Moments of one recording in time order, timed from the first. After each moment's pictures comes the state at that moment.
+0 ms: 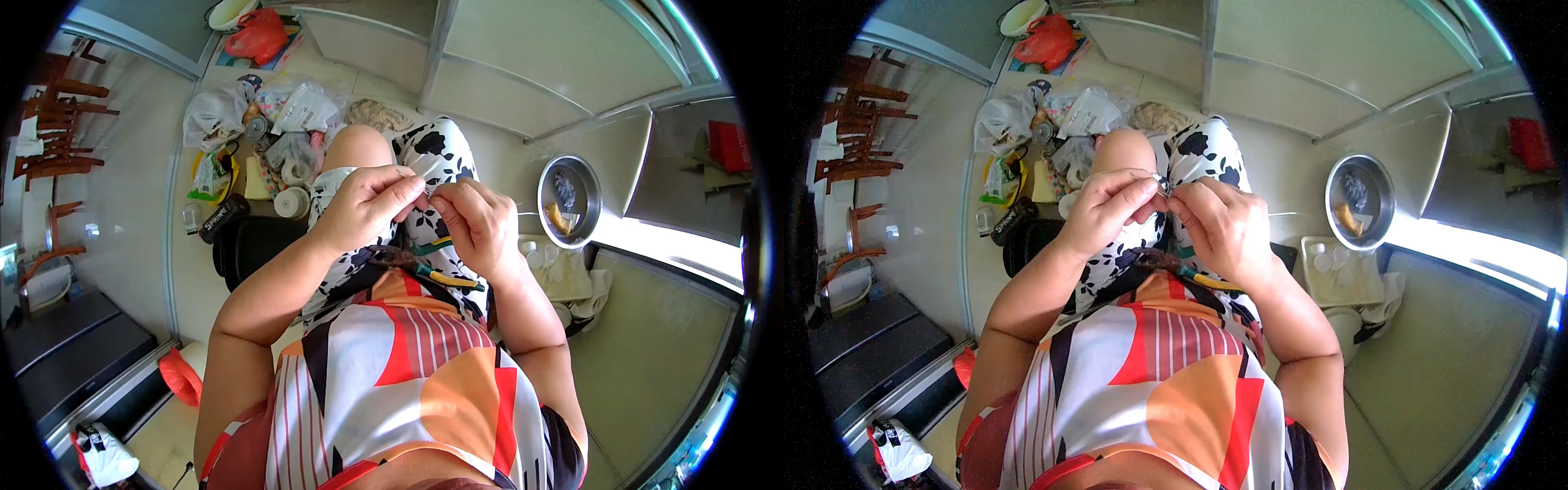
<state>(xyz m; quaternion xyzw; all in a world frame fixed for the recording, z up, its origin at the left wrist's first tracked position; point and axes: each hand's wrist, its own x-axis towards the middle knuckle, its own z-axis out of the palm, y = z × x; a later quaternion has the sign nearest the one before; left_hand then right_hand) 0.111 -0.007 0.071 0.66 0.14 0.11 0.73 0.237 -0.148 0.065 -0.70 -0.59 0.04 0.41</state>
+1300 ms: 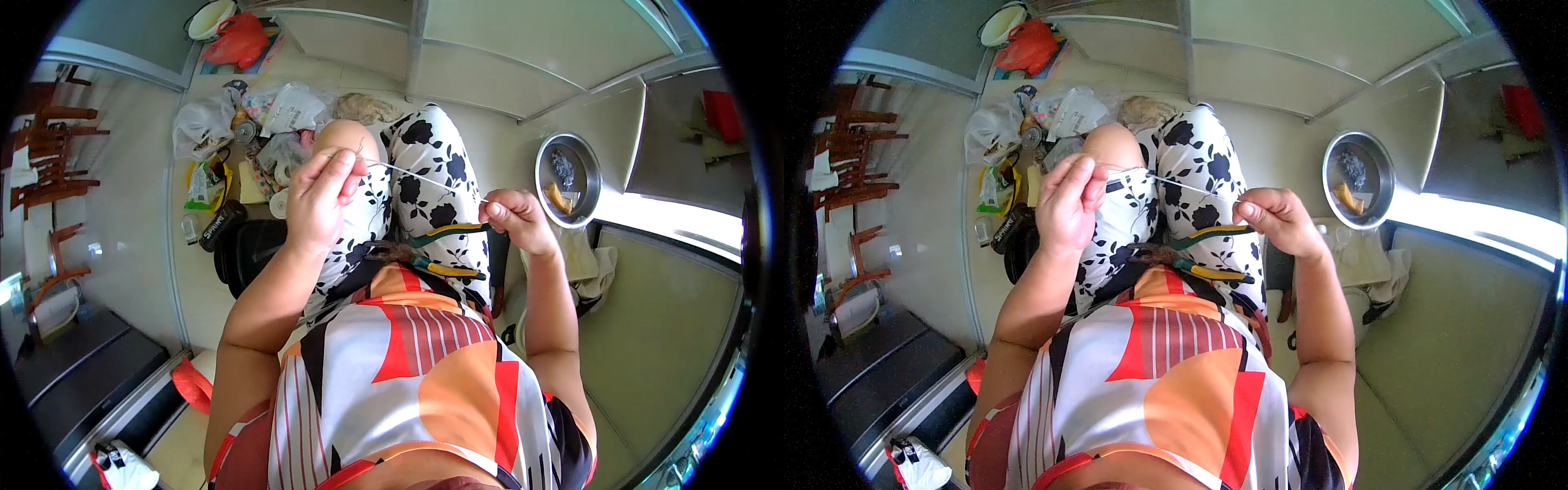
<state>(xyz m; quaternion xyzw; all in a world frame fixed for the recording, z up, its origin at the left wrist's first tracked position) 0.098 0.001 0.040 0.48 0.24 0.26 0.80 0.293 -0.220 0.011 -0.61 -0.36 0.47 0.52</state>
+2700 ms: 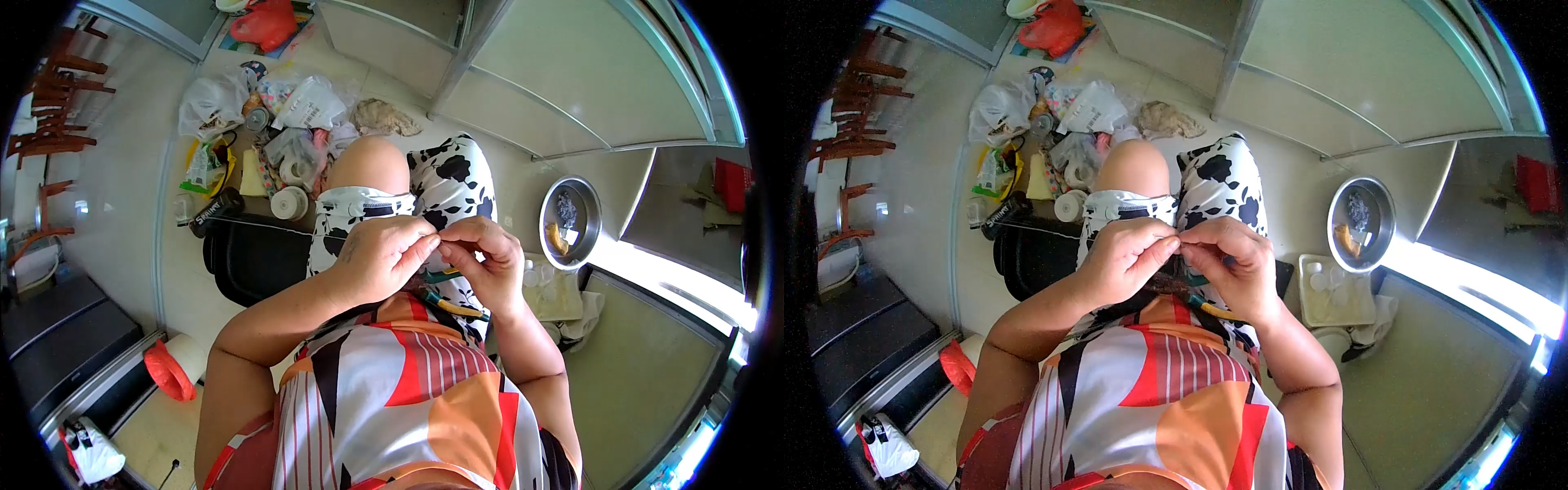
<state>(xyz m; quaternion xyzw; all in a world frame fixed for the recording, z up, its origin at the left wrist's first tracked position) 0.096 -0.008 0.039 0.82 0.13 0.17 0.54 0.229 -0.139 0.042 -0.63 -0.43 0.31 0.57</state>
